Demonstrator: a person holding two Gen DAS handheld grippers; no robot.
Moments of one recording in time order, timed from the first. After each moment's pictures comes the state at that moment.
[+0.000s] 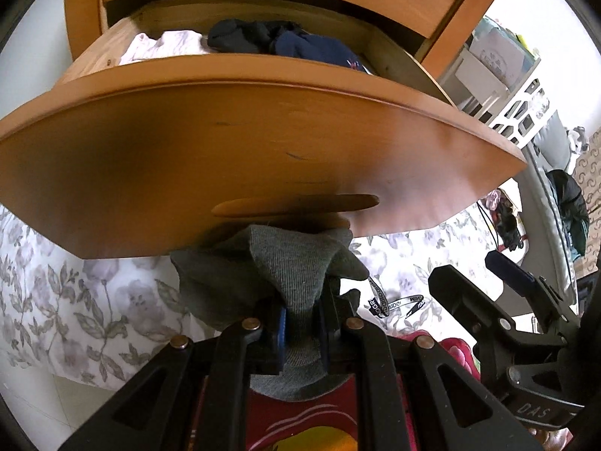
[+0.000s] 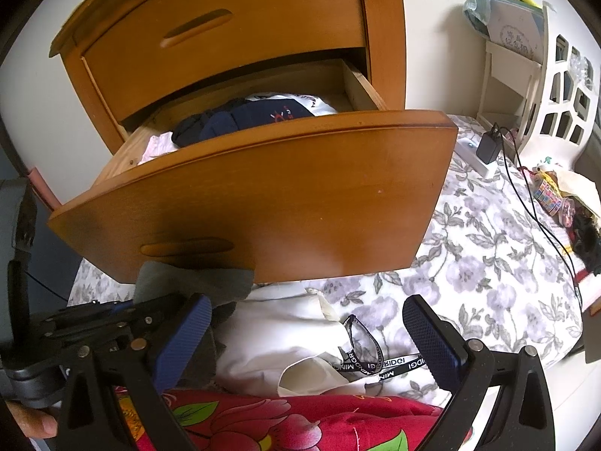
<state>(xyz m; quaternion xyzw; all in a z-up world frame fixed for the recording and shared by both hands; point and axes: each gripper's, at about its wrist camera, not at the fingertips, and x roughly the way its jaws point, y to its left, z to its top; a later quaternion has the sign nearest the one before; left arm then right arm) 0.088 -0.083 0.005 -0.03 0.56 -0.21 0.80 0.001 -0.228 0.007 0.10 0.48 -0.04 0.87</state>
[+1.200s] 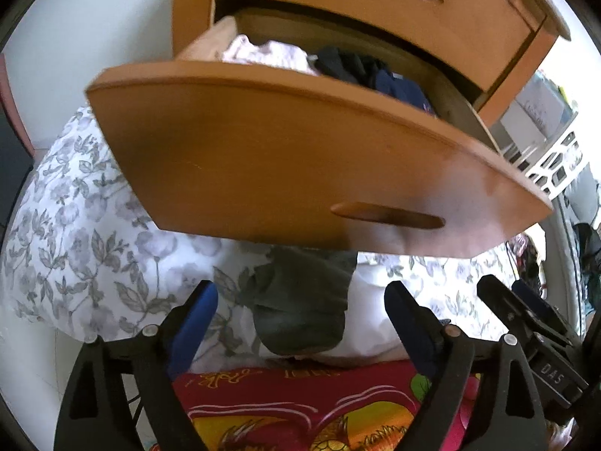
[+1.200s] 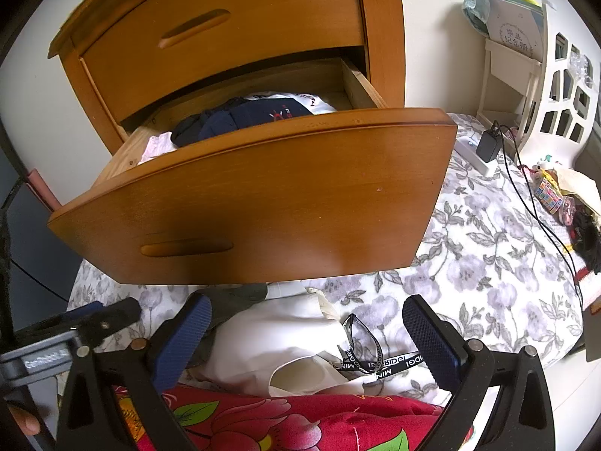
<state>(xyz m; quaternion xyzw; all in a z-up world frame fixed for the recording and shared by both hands) 0.075 -0.022 0.015 -0.08 0.53 -0.11 0.84 0.001 -0.230 0.007 0.11 0.48 -0.04 0.87</state>
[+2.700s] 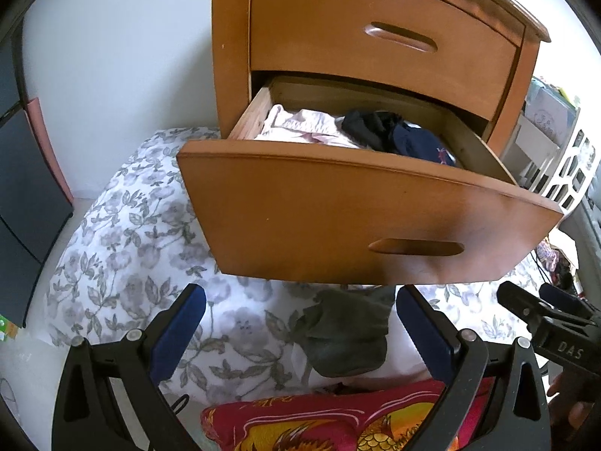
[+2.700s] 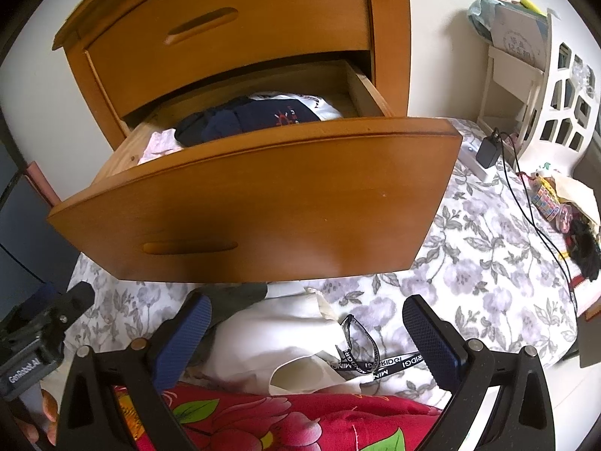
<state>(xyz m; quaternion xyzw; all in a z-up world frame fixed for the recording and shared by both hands) 0.048 -0.009 0.039 -0.01 0.43 -0.05 0.90 0.002 -0.226 0.010 0.09 0.48 -0.04 0.87</state>
